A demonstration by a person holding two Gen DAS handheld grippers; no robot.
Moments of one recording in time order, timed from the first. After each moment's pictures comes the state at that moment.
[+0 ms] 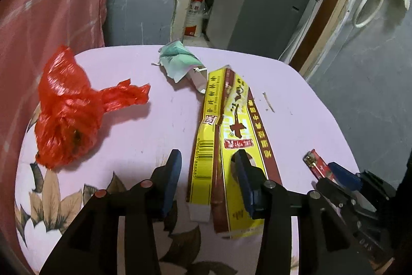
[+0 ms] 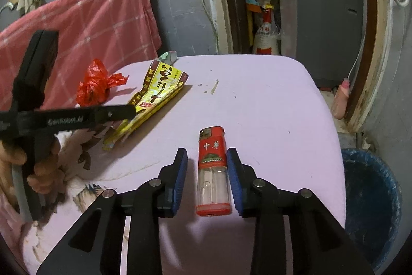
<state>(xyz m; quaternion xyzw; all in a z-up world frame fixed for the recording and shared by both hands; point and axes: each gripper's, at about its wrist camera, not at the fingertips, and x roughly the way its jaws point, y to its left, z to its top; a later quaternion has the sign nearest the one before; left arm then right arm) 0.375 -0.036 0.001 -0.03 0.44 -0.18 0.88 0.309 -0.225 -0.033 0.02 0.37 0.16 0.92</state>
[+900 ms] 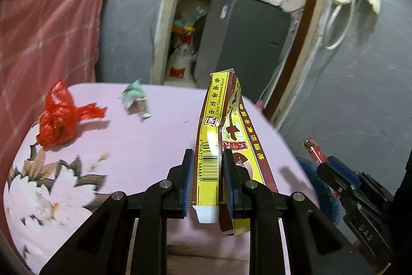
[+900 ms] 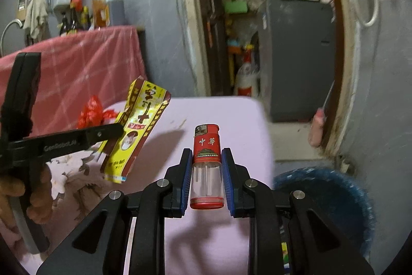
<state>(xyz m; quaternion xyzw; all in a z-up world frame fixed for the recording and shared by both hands) 0.284 -0.100 0.037 -0.05 0.31 -0.18 0.93 0.245 -0.298 0.004 0.03 0.23 0.11 0.97</state>
